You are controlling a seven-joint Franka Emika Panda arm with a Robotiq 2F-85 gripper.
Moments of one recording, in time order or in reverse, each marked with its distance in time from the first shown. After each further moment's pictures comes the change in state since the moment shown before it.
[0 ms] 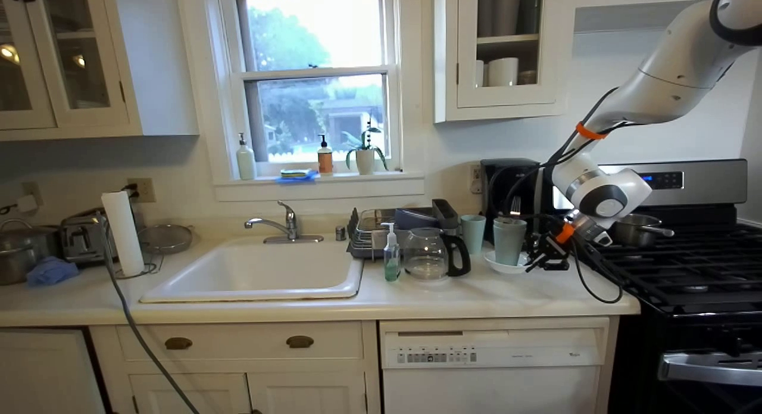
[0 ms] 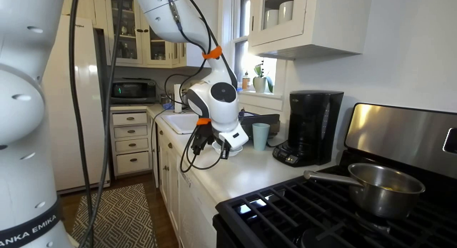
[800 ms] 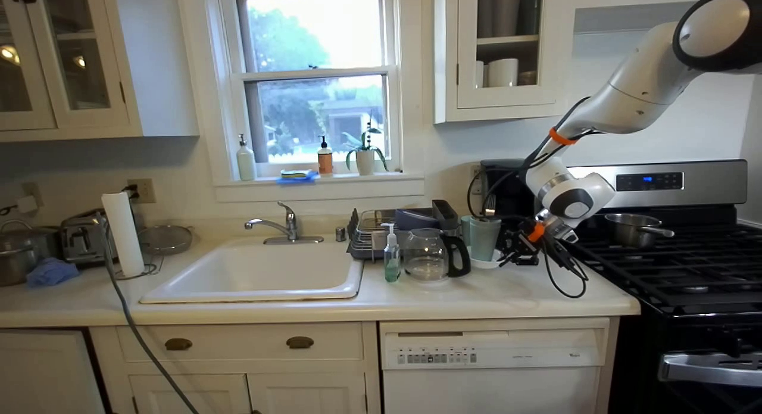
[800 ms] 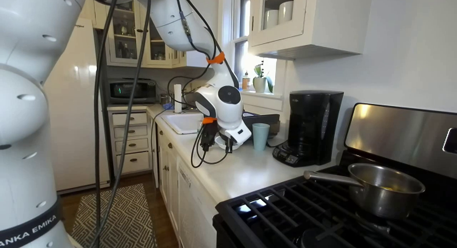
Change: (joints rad) arm 0.032 0.133 0.029 0.191 0.001 0.003 -0.015
